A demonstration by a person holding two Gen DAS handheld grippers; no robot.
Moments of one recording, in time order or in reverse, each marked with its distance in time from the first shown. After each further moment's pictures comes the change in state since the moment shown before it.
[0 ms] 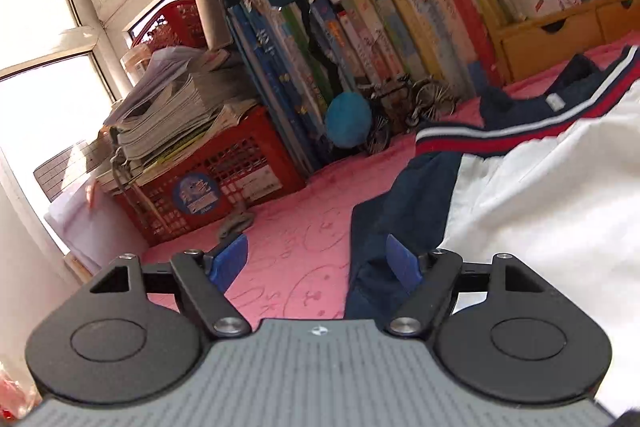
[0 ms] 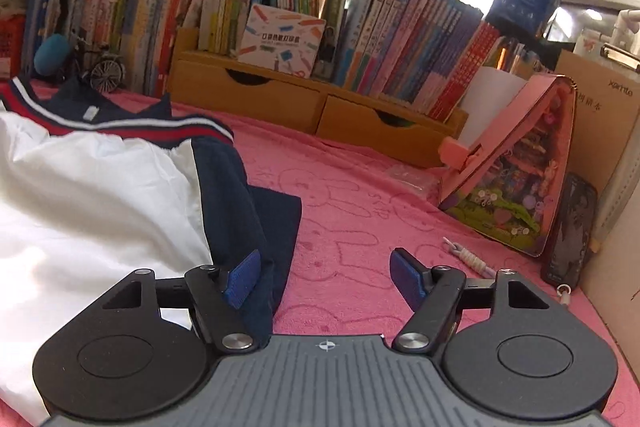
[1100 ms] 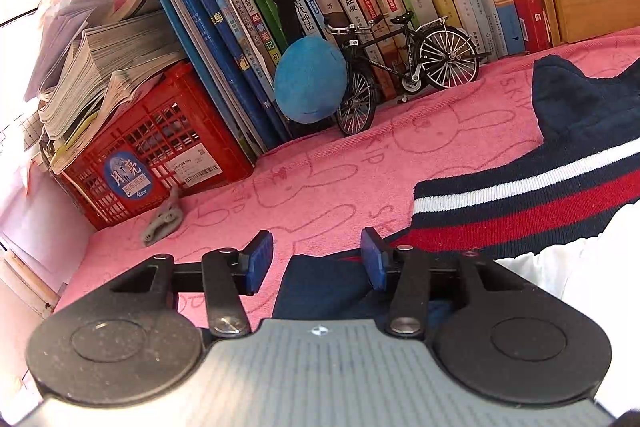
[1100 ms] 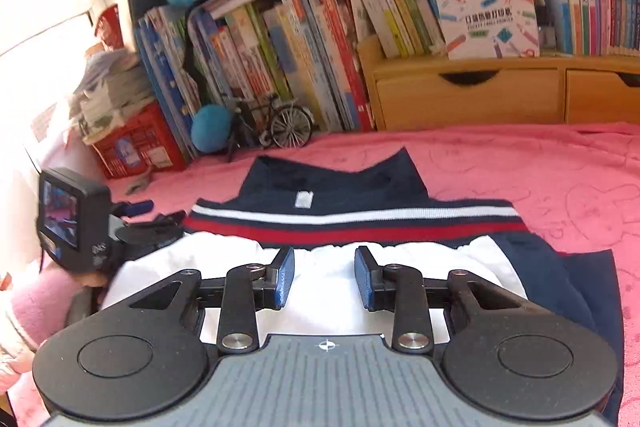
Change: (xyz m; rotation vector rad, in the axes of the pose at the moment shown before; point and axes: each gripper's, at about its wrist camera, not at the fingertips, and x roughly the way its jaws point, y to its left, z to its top) left arm 0.162 -0.029 0.010 -0.012 0.263 0.114; right arm 0.106 0.063 0.064 0.201 0.175 0.508
